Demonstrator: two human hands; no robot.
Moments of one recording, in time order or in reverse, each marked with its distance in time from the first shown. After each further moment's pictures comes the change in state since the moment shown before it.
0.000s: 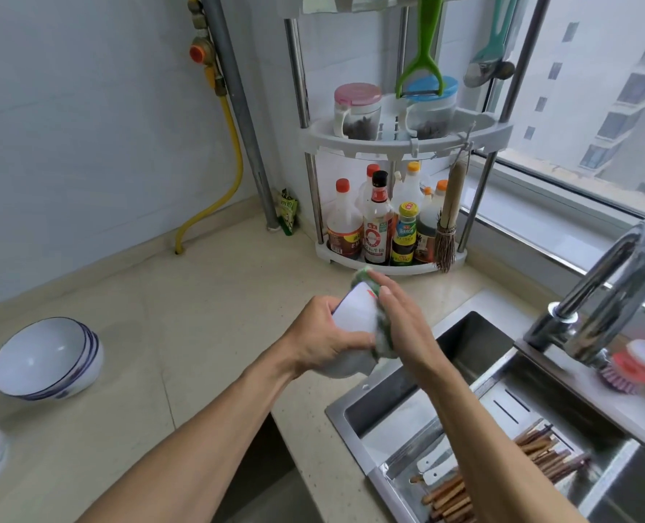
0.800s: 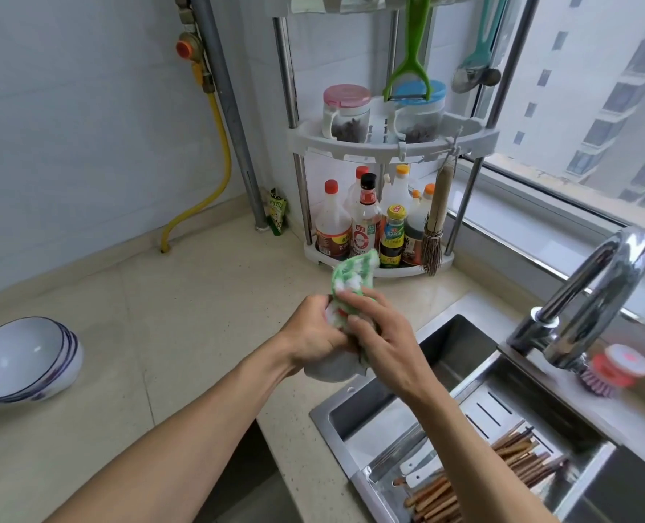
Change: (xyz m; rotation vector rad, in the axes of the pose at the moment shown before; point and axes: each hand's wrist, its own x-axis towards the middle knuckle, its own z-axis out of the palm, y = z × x) left_hand 0.013 0.005 0.009 -0.123 -0.026 -0.051; right_hand -0.015 -0.004 -0.006 -0.283 -0.040 -0.203
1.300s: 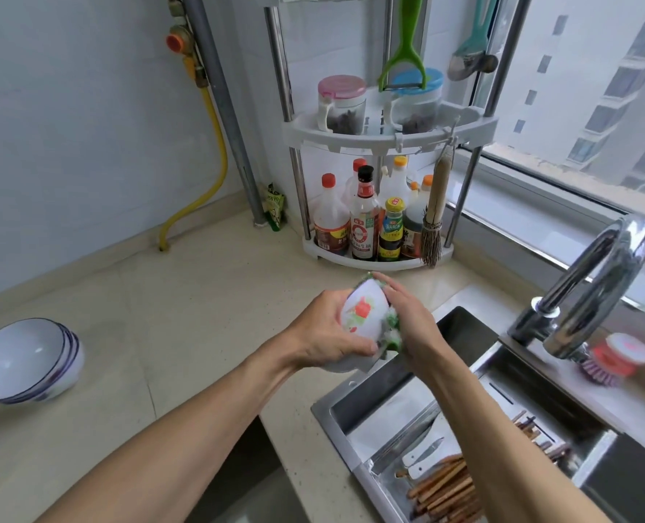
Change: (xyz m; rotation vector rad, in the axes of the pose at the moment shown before) left_hand -0.003 0.010 0.006 0.173 -0.124 0.100; right_hand 0.015 0.003 -0.019 0.562 0.092 0.479
